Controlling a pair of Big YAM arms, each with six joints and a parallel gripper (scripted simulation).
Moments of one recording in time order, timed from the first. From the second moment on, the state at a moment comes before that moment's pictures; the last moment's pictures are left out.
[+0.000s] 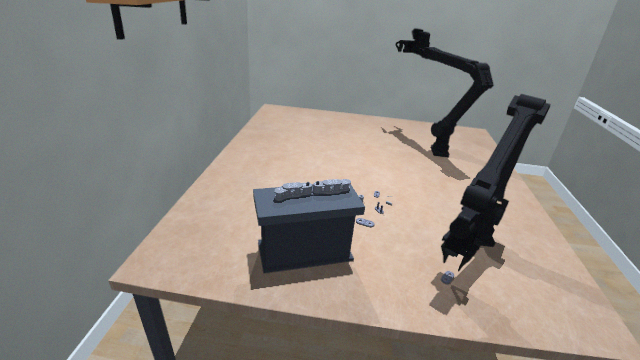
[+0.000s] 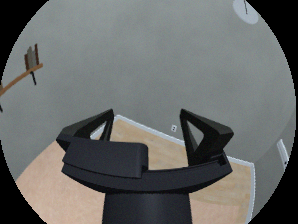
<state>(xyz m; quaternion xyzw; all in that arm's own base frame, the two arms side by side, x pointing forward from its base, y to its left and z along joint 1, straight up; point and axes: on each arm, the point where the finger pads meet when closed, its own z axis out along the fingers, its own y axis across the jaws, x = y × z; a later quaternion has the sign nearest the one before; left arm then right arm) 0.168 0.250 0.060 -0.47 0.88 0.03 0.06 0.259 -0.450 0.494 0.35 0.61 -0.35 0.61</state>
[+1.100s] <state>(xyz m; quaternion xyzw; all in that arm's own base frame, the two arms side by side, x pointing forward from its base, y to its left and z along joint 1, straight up) 0.167 0.248 0.058 -0.46 0.85 0.13 0.24 0.259 -0.450 0.494 0.35 0.61 -0.35 0.61</state>
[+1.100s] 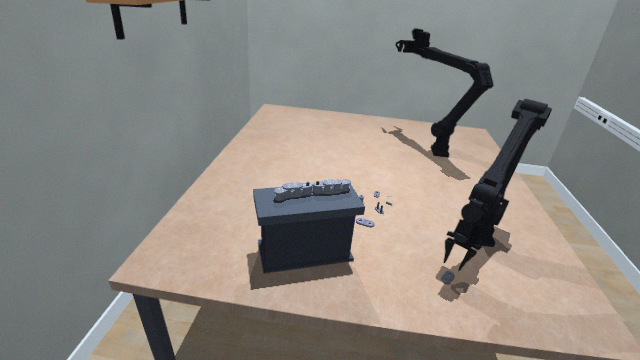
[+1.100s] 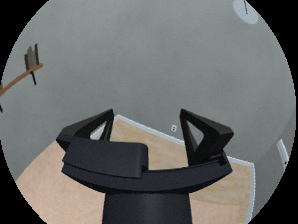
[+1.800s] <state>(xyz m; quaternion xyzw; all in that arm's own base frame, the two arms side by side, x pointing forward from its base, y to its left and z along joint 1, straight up) 0.167 0.248 0.040 -0.46 0.85 0.13 0.24 0.259 -0.450 0.494 0.35 0.61 -0.35 0.61</state>
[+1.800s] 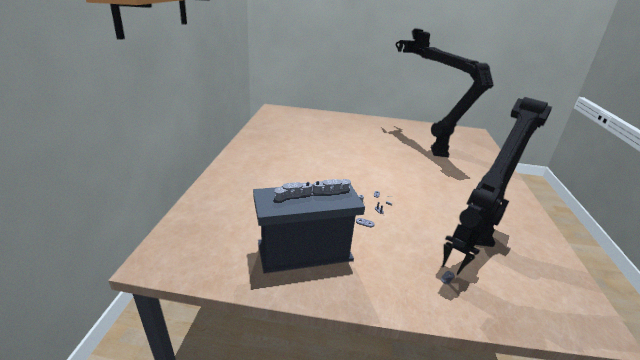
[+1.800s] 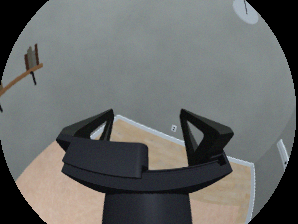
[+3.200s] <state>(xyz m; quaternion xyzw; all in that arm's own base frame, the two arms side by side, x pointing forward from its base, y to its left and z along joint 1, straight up) 0.168 0.250 0.021 -0.46 0.85 0.13 0.24 0.259 -0.450 0.494 0.35 0.61 -0.35 0.61</state>
